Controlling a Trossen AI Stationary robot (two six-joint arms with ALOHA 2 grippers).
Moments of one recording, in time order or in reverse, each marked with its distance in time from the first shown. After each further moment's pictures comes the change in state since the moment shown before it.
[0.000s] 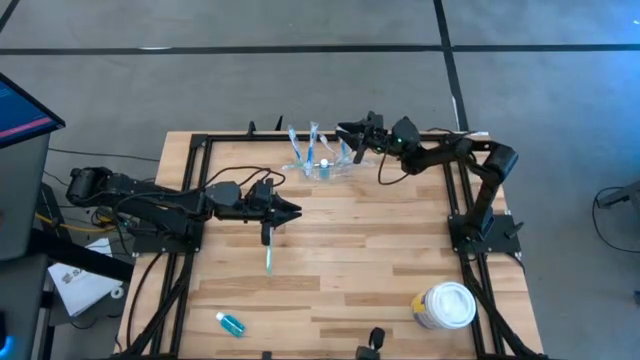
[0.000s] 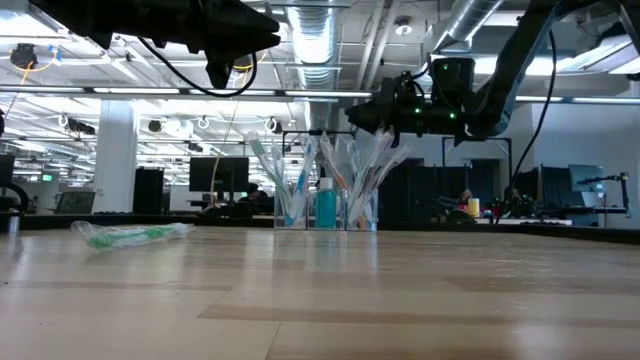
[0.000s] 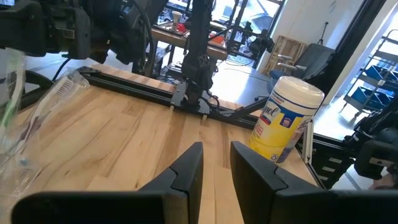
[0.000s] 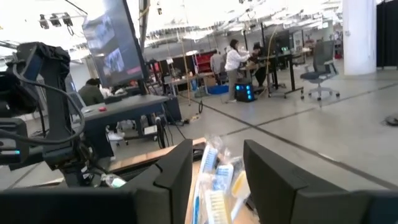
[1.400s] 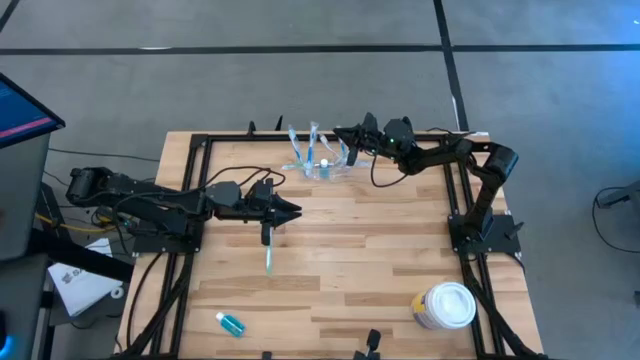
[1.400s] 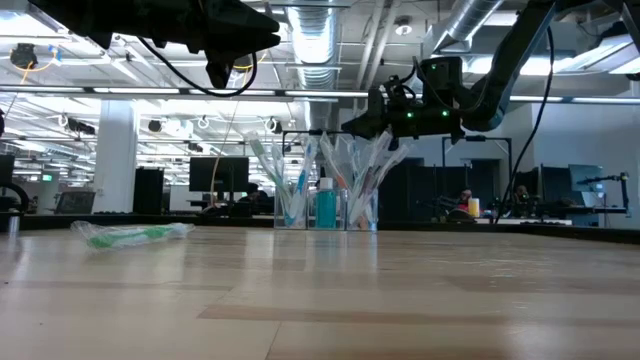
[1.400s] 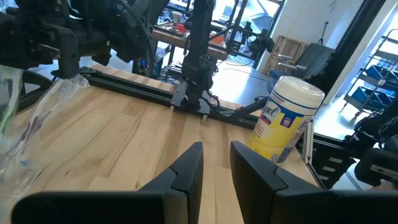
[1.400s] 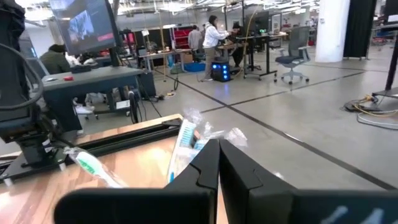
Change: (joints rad) left arm 0.000 0.000 0.000 0.000 0.000 0.002; right arm 0.042 -0.012 0.034 -0.177 0.116 -0.134
